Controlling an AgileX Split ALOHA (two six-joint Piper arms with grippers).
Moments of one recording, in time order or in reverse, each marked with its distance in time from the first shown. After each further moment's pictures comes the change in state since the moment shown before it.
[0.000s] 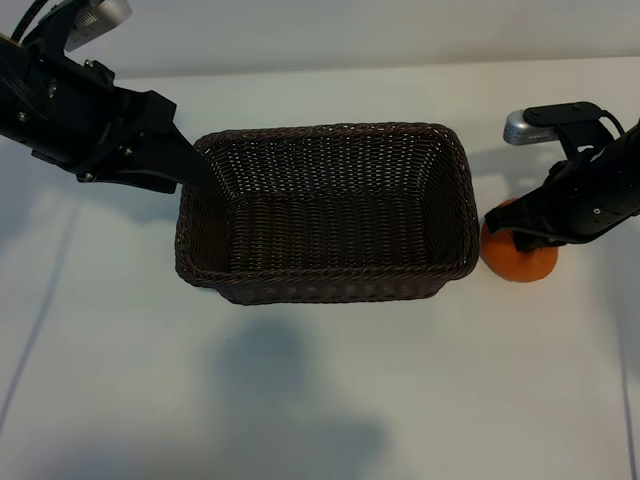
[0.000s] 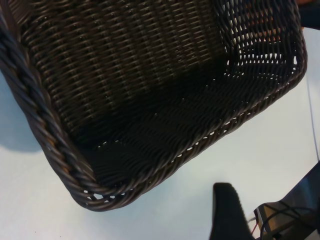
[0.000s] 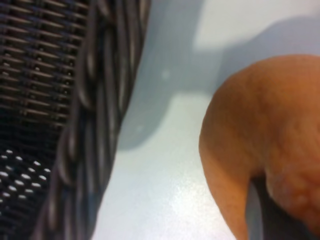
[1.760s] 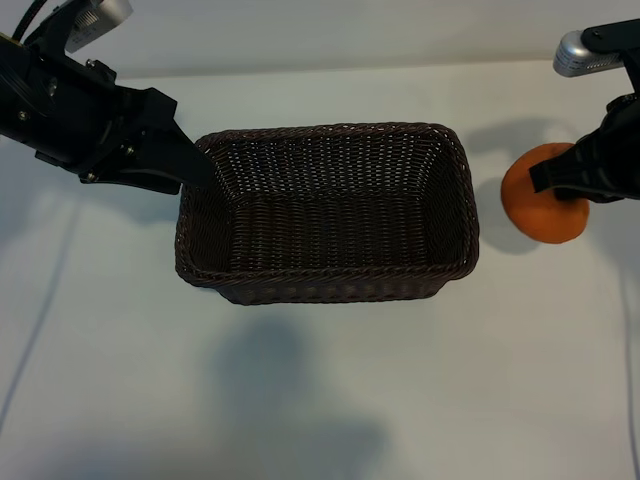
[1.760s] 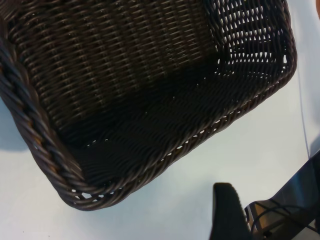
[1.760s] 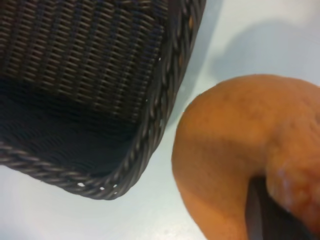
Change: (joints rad) left arm 0.000 0.000 0.000 -0.022 0.011 -0.004; right arm 0.000 -0.322 -0.056 -0.118 0.203 0.100
